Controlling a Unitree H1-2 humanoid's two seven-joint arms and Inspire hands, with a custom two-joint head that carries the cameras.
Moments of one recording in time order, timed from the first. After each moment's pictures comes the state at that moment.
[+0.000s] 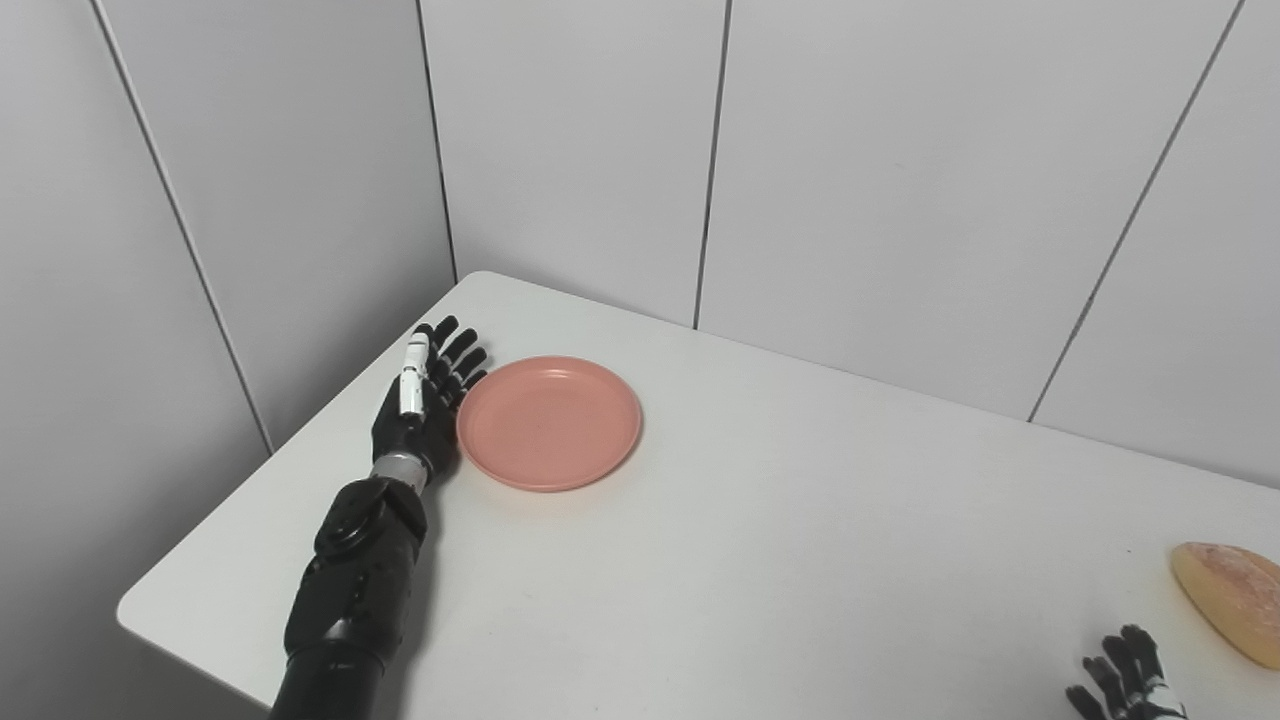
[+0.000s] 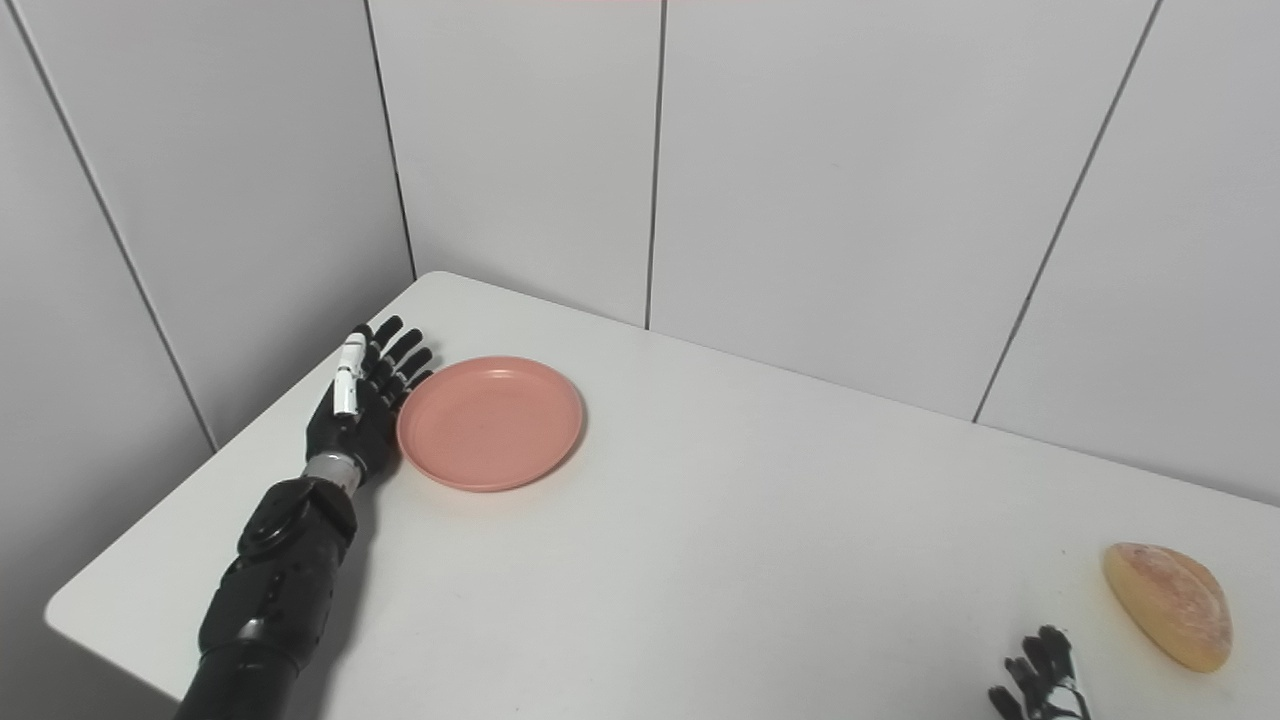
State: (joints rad) left arm -0.51 0.35 0.44 0.53 -0.52 0.08 -0.08; right arm -0.01 -0.08 0.00 -0.14 0.20 0.07 0.15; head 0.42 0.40
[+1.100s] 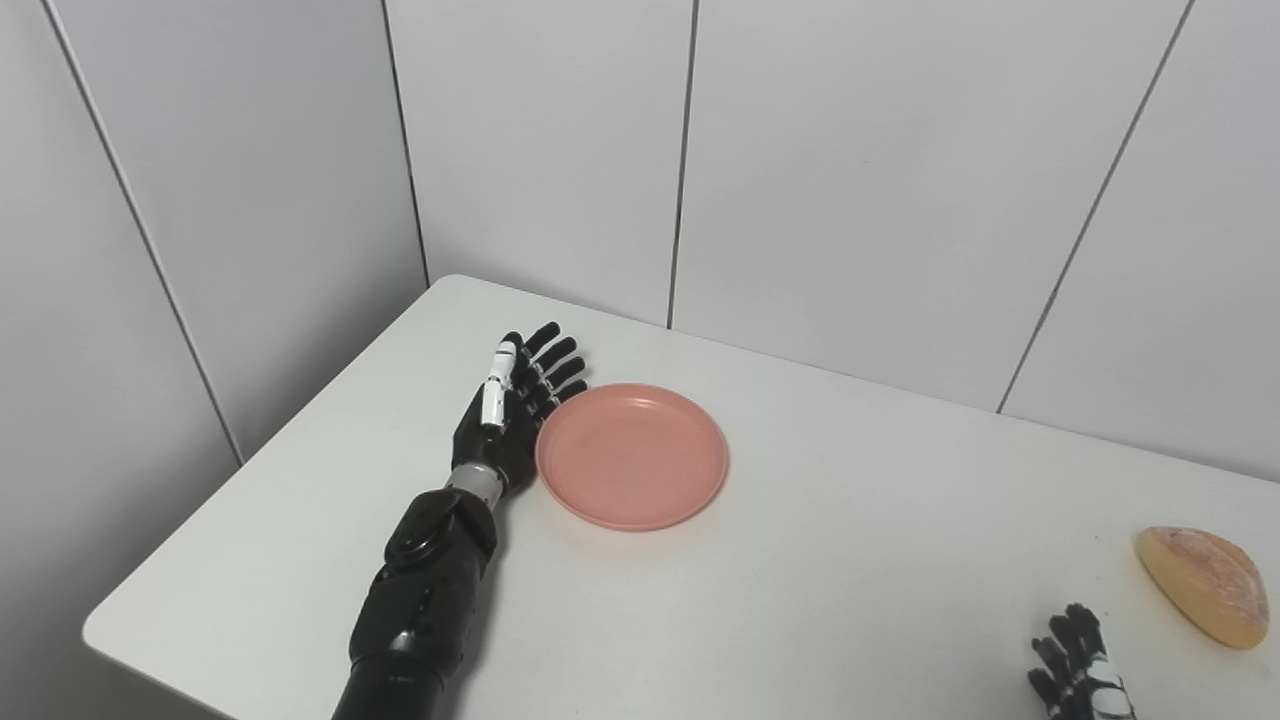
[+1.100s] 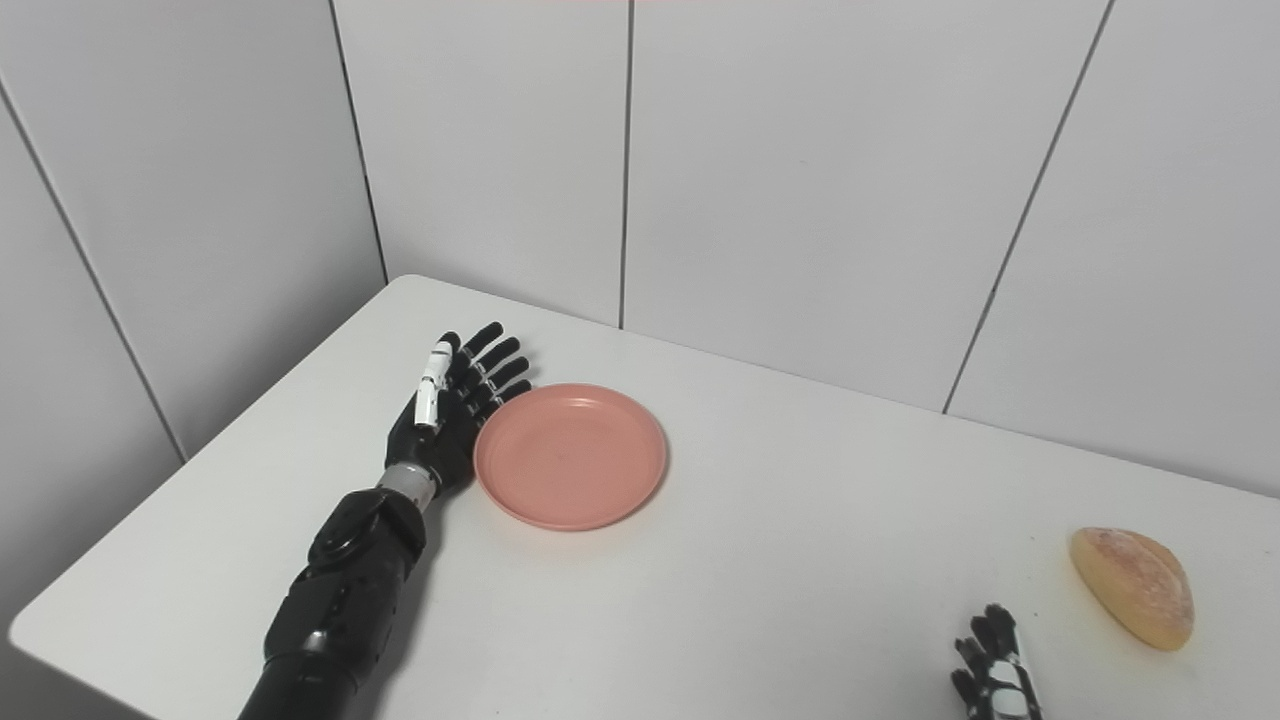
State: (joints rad) left arm -0.54 0.23 0.31 0.52 -0.49 0.08 -0.14; right arm 0.00 -0.04 0.04 -0.20 0.15 0.12 0.12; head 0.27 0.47
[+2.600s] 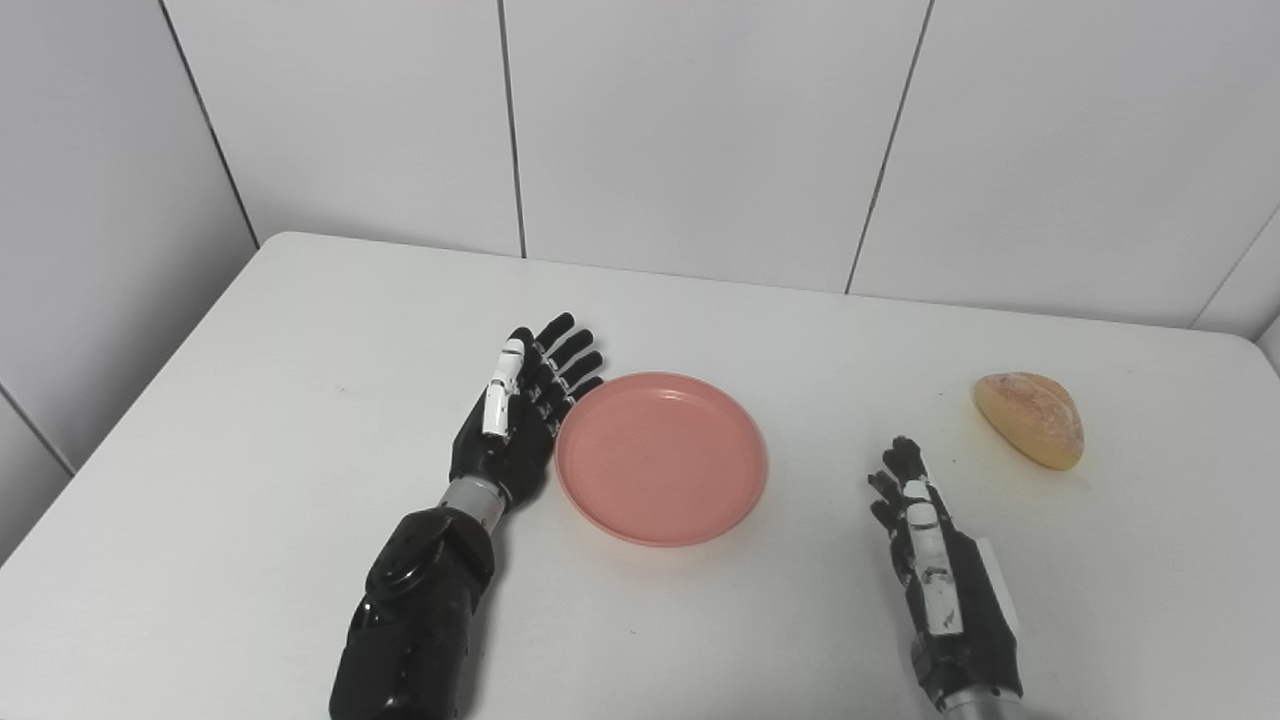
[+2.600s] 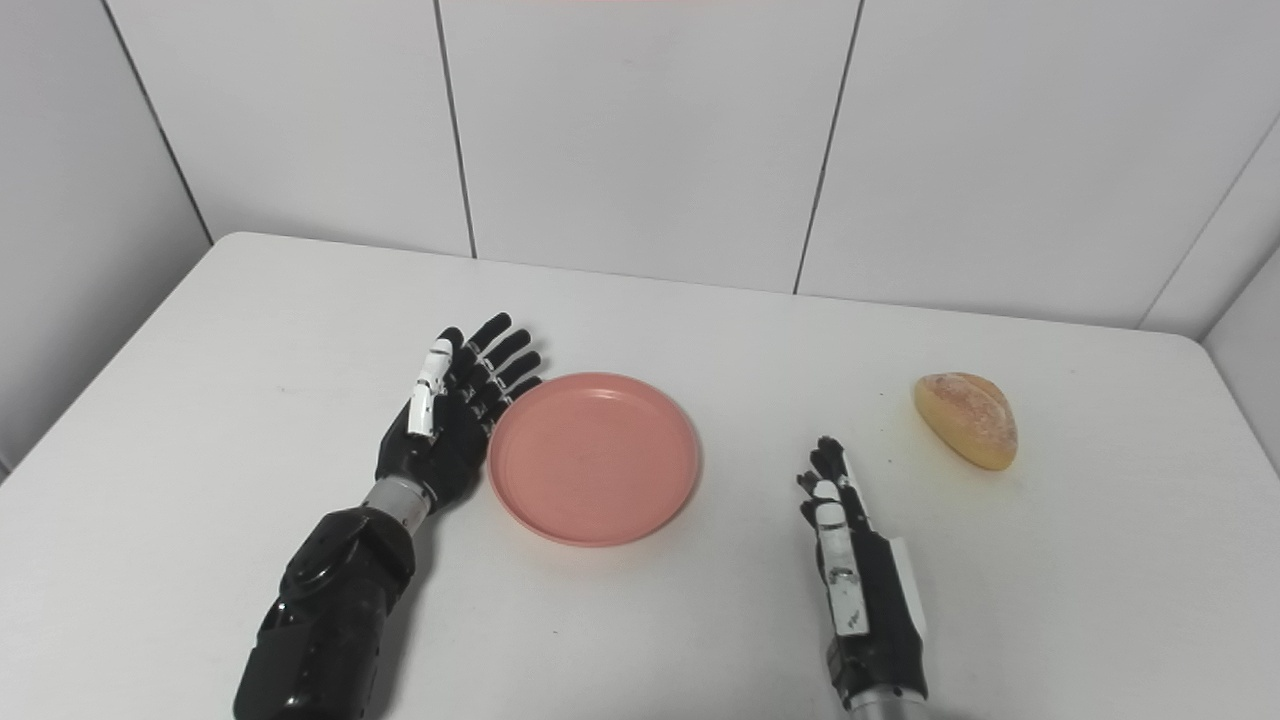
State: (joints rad) left arm -0.39 0.02 0.15 0.18 -0.45 0.29 -0.13; right arm -0.03 0.07 0.08 -0.22 0.01 0.14 0.02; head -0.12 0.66
